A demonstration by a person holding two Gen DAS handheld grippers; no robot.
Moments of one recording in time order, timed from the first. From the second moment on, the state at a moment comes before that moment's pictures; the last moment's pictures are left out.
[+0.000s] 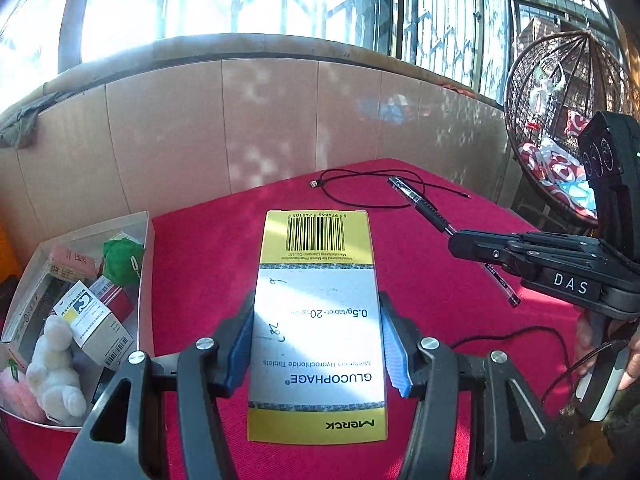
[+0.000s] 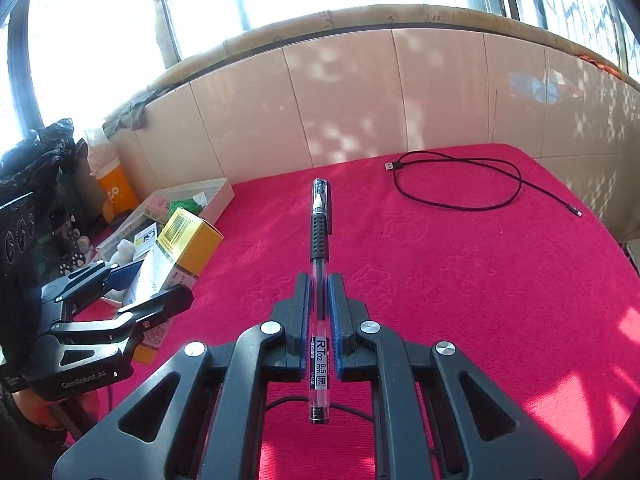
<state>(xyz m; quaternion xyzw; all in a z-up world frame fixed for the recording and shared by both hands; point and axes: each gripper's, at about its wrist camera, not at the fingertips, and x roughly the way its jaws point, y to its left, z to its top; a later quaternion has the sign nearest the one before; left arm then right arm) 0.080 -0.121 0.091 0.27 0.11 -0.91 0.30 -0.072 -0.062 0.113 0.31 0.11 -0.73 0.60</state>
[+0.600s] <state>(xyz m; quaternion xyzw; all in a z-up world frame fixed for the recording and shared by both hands) 0.106 -0.123 0.105 0.24 0.13 -0.91 0.32 -0.038 -0.068 0.128 0.29 0.11 -0.71 0.63</state>
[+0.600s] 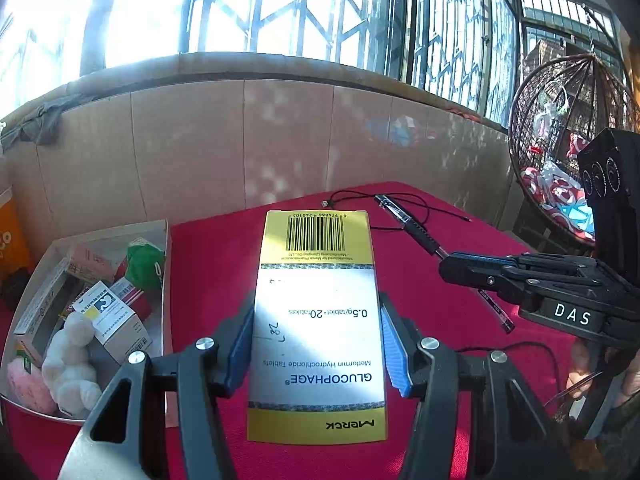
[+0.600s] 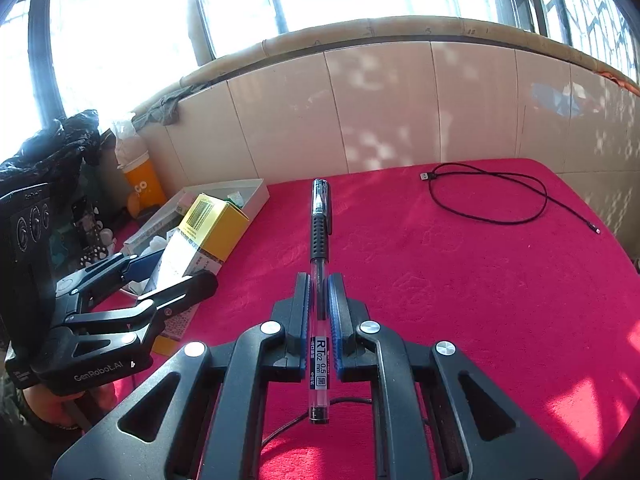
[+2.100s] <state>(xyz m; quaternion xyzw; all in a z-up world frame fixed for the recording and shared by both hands) 0.230 -0.173 0.120 0.15 0.20 -0.87 0.43 0.071 -0.118 0.168 0.27 0.13 -0.65 0.70</state>
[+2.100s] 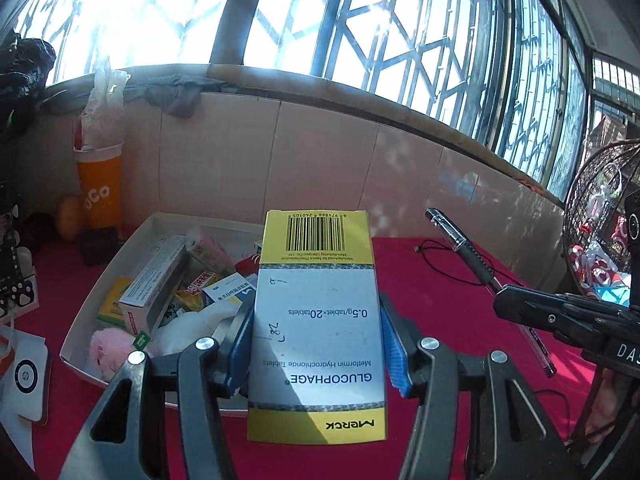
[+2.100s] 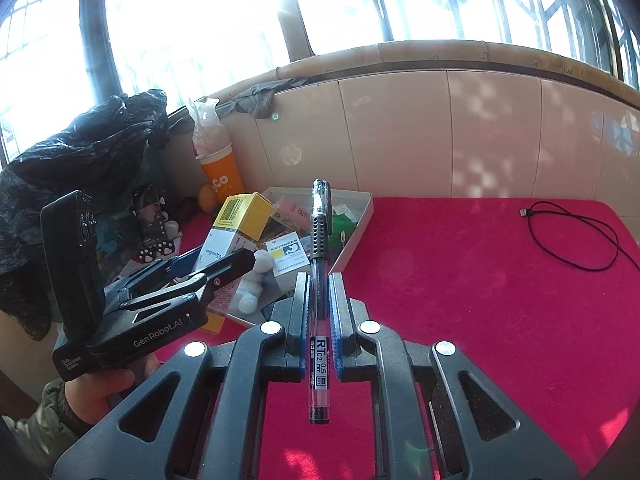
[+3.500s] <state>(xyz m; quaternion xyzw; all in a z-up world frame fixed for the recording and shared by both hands) 0.271 -0.256 0.135 0.21 0.15 -0.80 0.55 0.112 -0.221 0.185 0.32 0.10 -0.60 0.73</state>
